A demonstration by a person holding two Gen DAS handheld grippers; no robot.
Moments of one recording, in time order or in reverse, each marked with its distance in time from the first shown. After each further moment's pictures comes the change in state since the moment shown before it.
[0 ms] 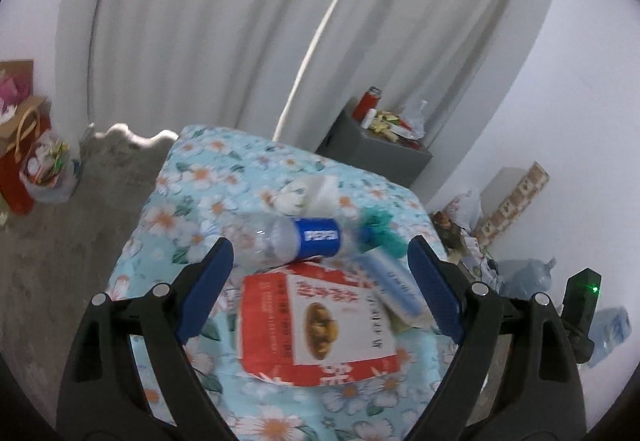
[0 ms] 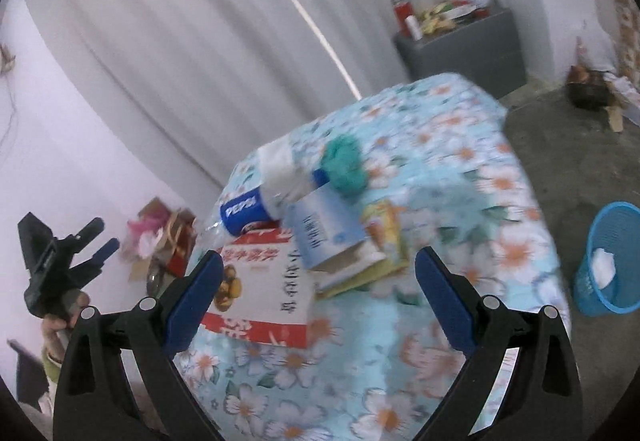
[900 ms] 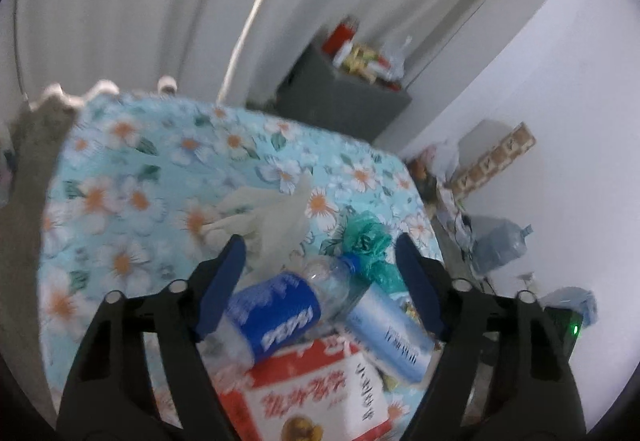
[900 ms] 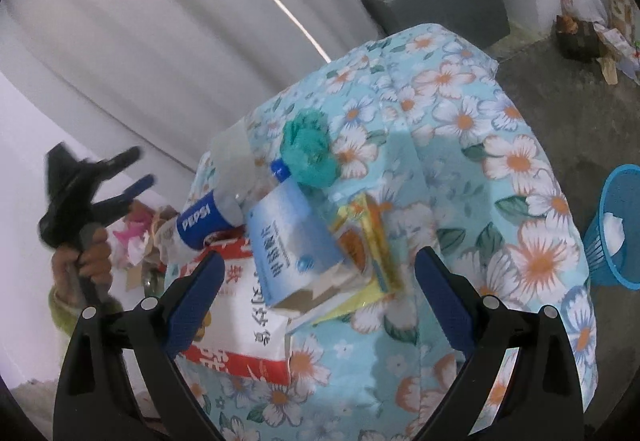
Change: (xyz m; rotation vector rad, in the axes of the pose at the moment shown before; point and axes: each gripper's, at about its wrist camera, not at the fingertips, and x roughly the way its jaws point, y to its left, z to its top) left arm 0.208 -0.011 0.088 -0.007 0.338 -0.160; right arm 0.069 -0.038 0.026 0.148 0.109 -0.050
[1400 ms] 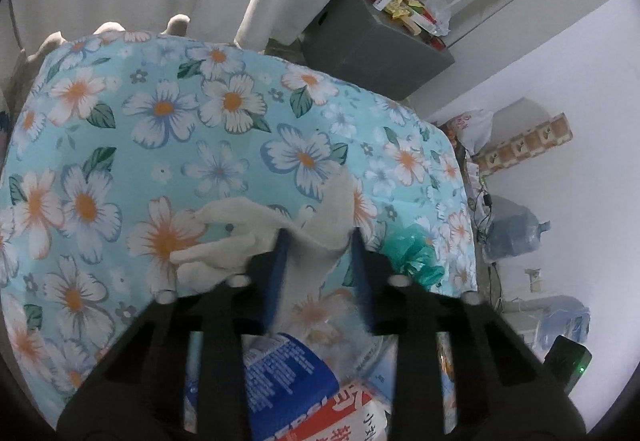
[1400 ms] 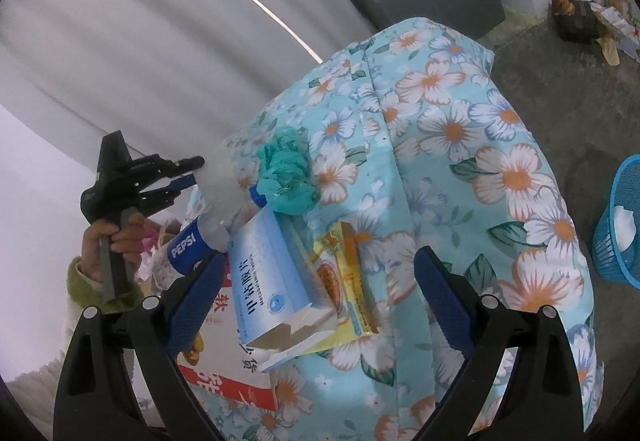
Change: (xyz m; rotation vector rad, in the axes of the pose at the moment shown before) left arm 0.102 0.028 0.035 -0.102 0.188 0.063; right arm 0.019 -0.029 0.024 0.063 0.010 0.033
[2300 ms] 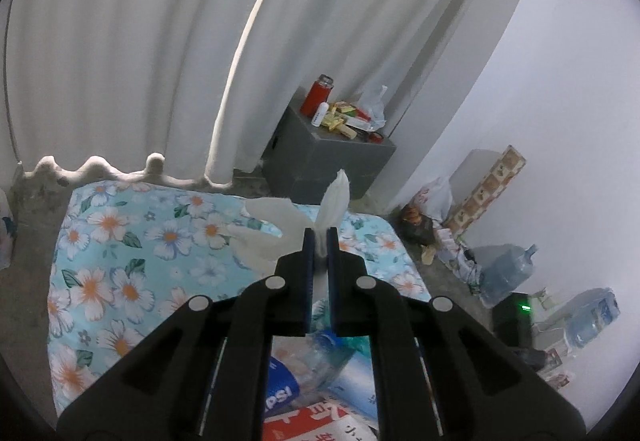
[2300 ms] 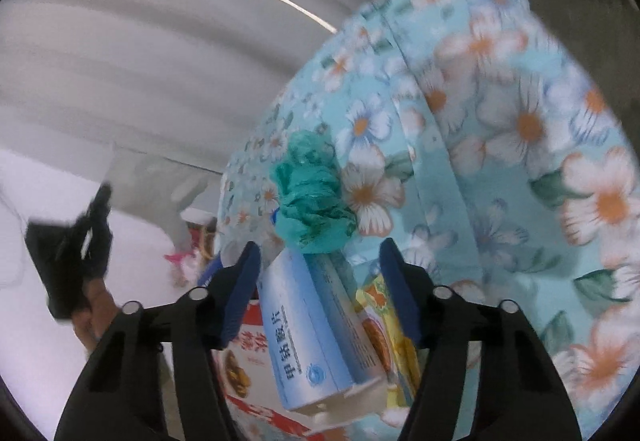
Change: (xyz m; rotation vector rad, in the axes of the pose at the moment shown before) left arm -0.133 -0.062 -0.043 0.235 -0.445 -0.071; right arm 0.067 -0.014 0.043 0.197 0.156 0.178
